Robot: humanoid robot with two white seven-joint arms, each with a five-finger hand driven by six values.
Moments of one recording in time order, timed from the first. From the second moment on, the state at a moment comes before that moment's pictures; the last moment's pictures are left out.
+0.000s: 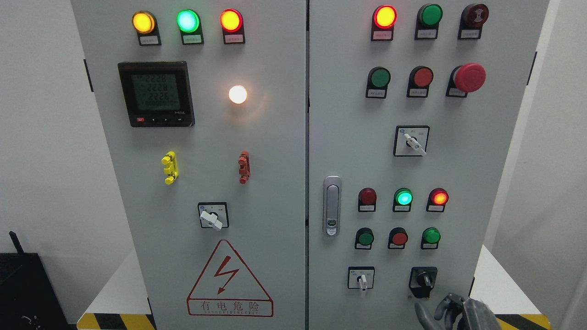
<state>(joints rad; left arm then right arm) 0.04 -0.10 -0.08 -0.07 0.20 -0.02 -0.04 -0.03 0.11 -0.21 -1.80 0.58 0.01 0.16</state>
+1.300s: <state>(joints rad) 0.04 -0.10 -0.08 -0.07 0.20 -0.02 -0.04 0.38 0.11 -0.32 -1.99 -0.27 -0.17 0.53</state>
